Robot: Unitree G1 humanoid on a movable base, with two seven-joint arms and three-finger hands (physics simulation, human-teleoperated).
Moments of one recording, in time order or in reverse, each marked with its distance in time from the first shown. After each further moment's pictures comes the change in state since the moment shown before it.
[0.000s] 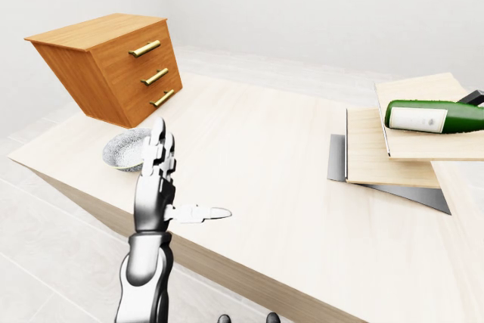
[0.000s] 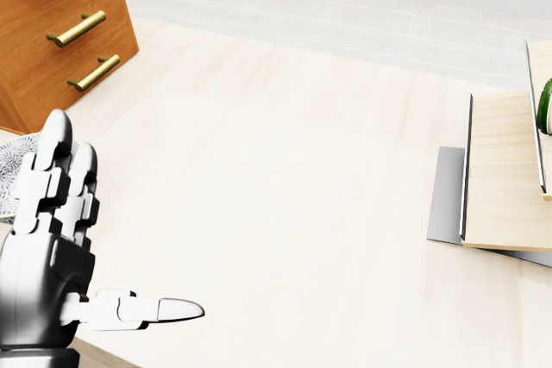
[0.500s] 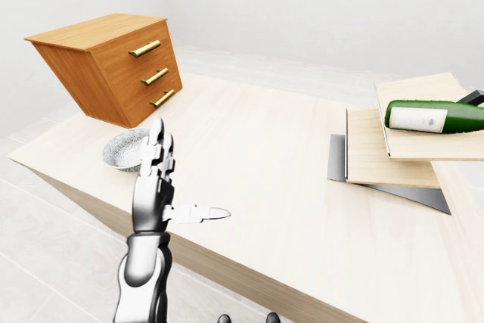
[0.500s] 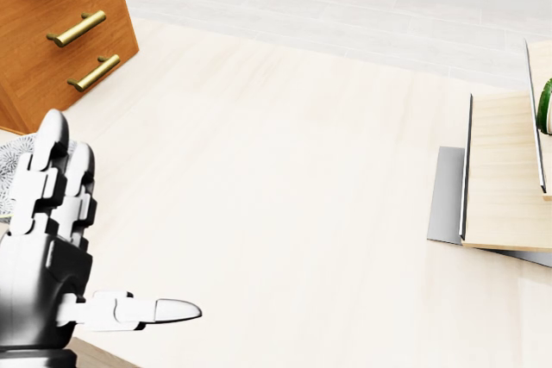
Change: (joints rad) left arm 0.003 0.001 0.009 -0.005 -0.009 0.000 -0.007; right arm -0.078 0.000 0.015 -0.318 0.114 0.000 -0.132
